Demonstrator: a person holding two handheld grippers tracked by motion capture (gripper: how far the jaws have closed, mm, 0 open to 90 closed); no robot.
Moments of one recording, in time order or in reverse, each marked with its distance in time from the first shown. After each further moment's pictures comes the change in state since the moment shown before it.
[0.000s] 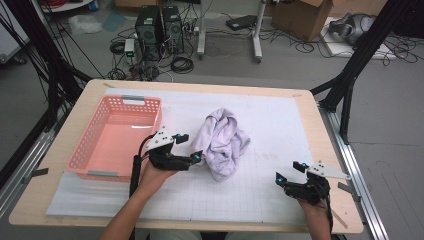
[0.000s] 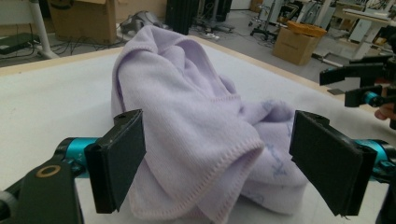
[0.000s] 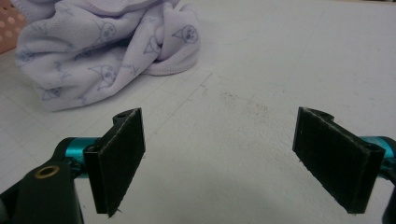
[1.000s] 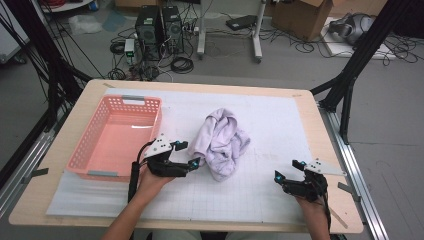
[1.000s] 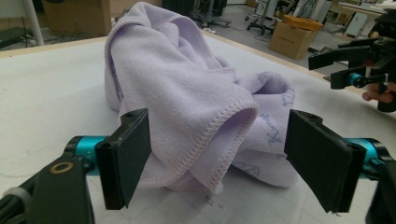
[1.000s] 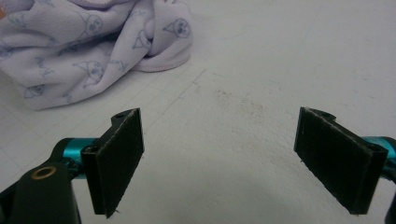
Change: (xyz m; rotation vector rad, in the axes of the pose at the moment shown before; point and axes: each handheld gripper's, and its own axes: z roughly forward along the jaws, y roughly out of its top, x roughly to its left) left arm -0.001 -0.018 -0.005 0.018 -0.021 0.007; right arm -0.004 0.001 0.009 0.024 -0.014 -0.003
